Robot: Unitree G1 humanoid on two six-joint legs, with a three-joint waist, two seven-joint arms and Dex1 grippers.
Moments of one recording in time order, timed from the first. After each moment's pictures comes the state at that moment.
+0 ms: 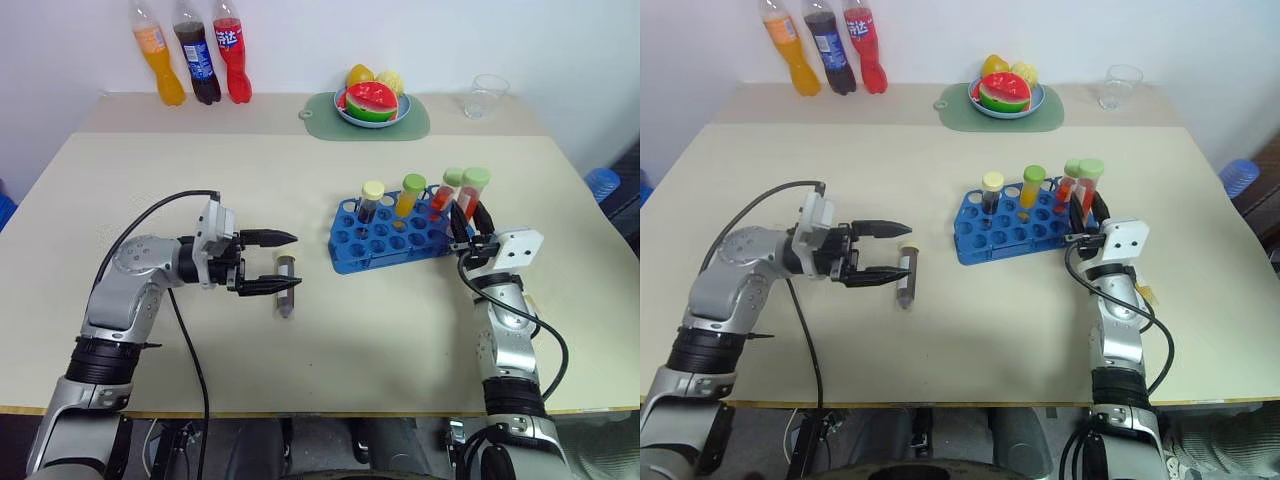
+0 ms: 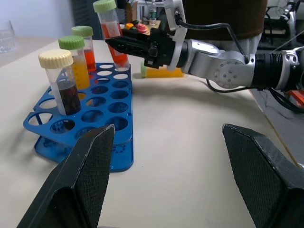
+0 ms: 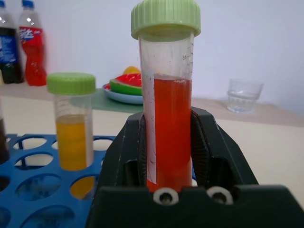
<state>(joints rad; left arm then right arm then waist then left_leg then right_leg) -0.43 0.61 -0.02 -0.02 -0.52 0.26 -1.31 -0.28 -0.21 -0.25 0.28 0.15 -0.37 0.30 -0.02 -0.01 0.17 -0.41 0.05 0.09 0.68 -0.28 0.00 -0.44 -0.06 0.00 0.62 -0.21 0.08</state>
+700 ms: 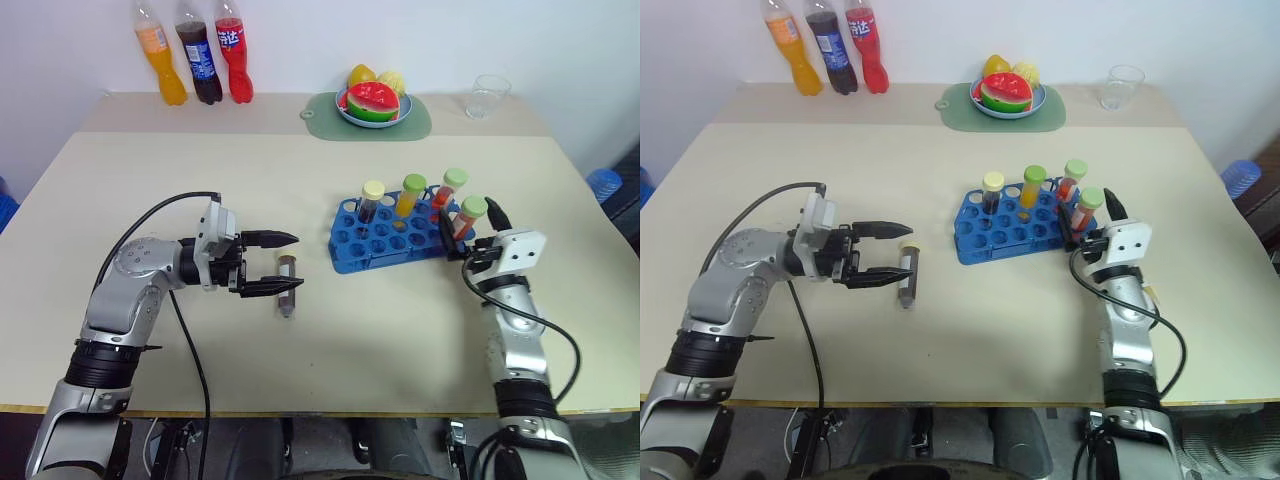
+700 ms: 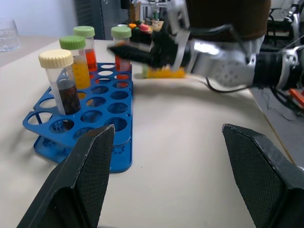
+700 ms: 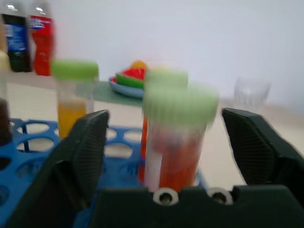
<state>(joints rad) -0.41 0.59 -0.03 -0.05 -0.53 0.28 -1.29 -0.20 -0.36 -0.22 0.11 0.18 -0.27 0.35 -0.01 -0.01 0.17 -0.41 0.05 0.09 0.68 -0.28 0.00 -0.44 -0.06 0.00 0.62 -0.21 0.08</state>
